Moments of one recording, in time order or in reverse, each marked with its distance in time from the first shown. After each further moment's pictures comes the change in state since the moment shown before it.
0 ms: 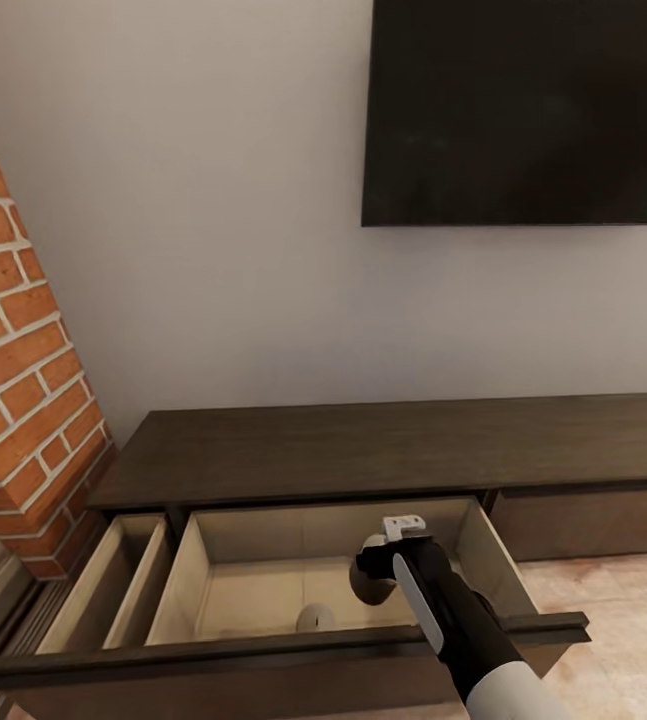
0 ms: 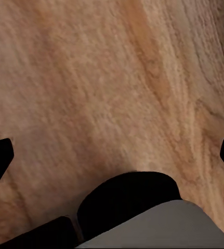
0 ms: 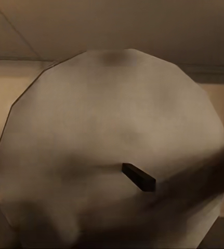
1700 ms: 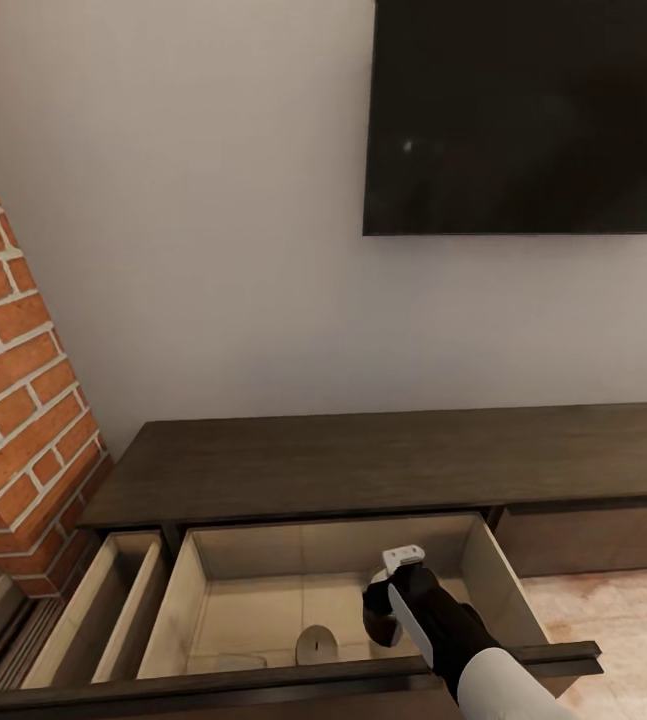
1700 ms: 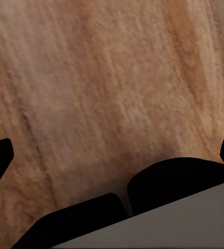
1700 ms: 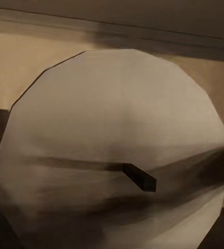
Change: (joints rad) left arm -0.012 0.014 0.004 0.236 0.012 -0.134 -0.058; right arm -0.077 0.002 0.057 0.379 0.054 -0.148 0.014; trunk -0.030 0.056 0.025
